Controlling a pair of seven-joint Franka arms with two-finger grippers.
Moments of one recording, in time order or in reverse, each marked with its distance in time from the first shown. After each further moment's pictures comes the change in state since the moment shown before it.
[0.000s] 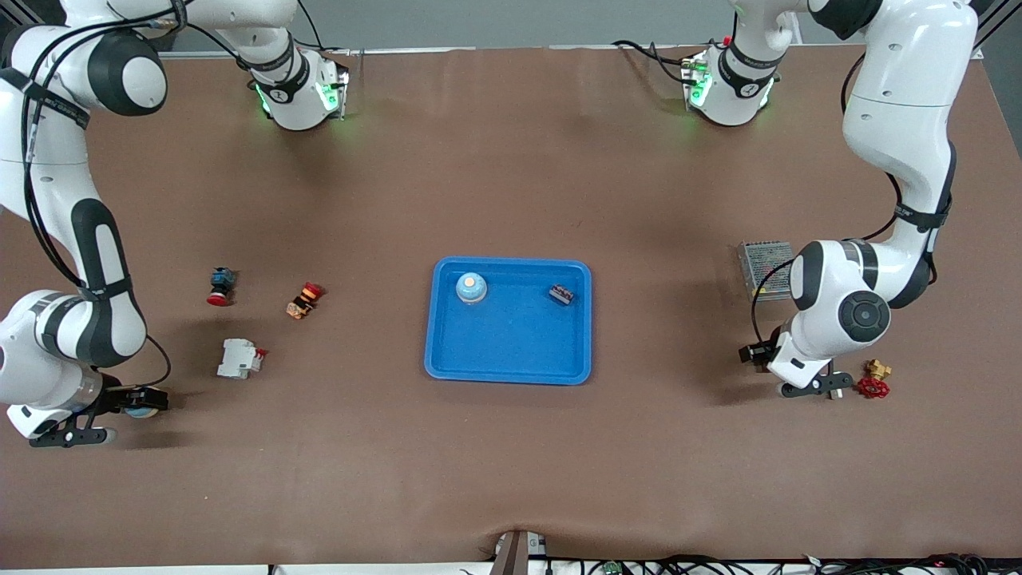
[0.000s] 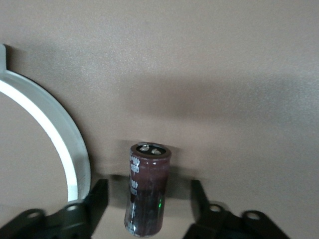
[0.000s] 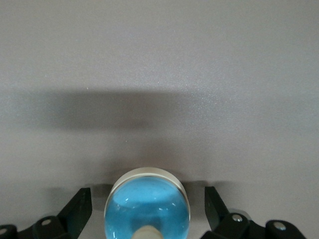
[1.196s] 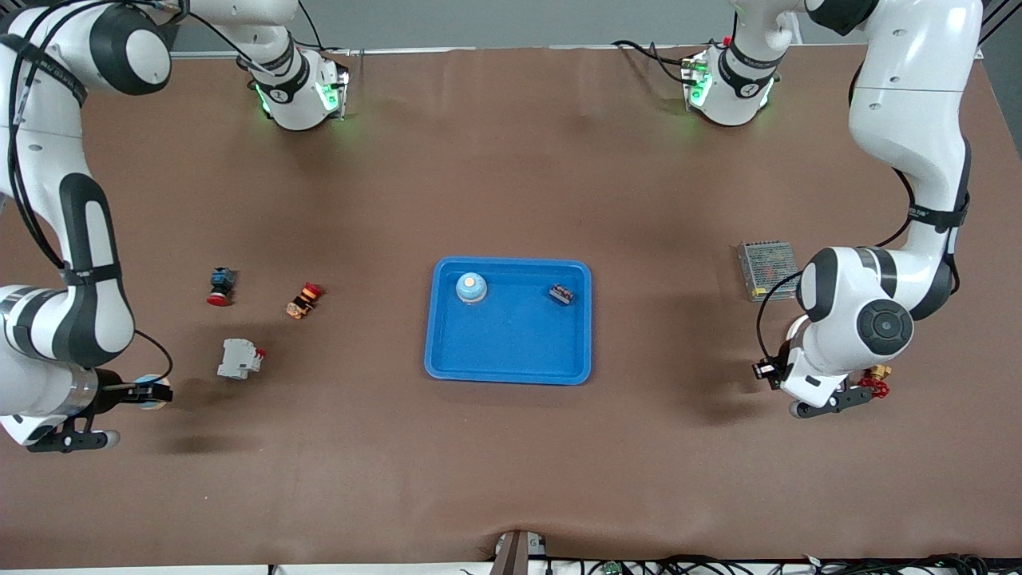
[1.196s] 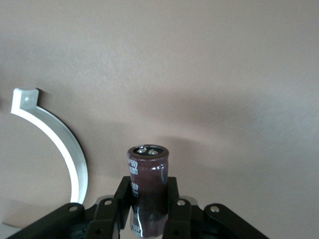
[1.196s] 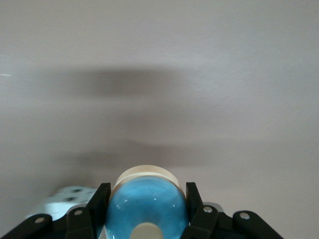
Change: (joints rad) left arm -0.018 0.001 -0.009 0.178 -0.020 -0.130 -0.128; right arm 0.104 -0.133 0.043 0.055 0.012 -0.341 0.176
